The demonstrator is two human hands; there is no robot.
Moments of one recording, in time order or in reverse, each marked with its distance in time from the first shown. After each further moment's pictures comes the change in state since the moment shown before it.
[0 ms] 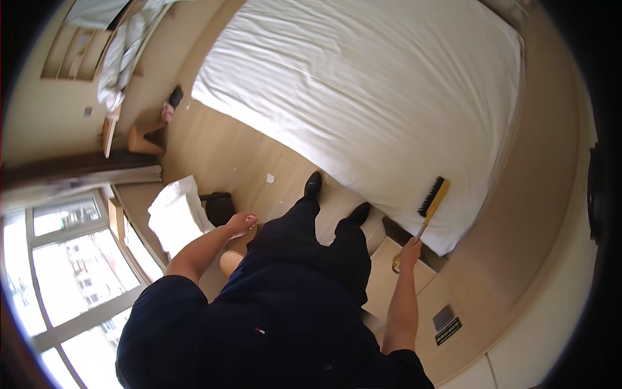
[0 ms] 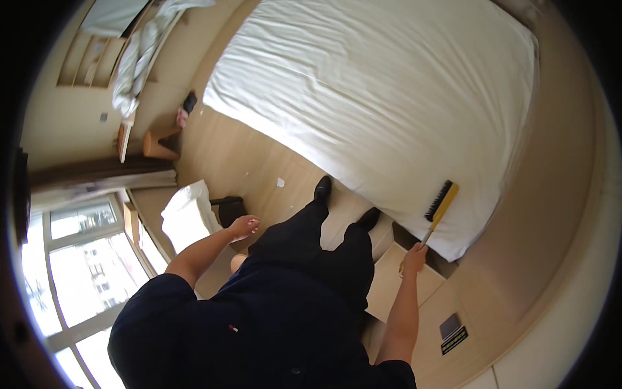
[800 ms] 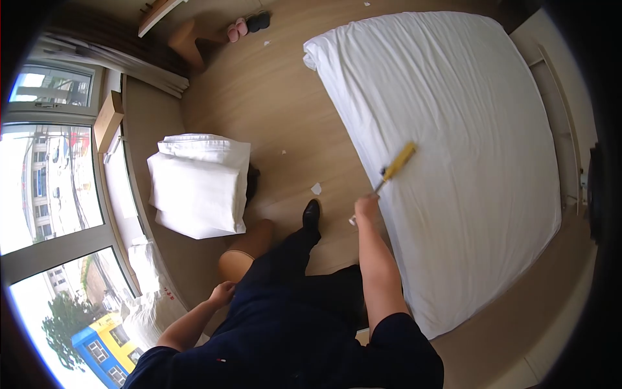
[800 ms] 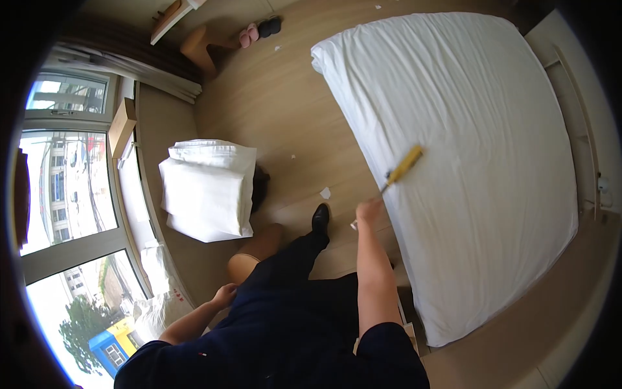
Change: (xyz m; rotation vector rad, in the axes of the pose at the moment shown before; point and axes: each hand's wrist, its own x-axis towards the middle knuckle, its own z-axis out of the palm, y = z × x) left_hand -0.168 -0.374 -0.018 -0.666 0.167 -0.500; right_hand -0.222 -0.385 0.616 -0.284 -0.213 -0.668
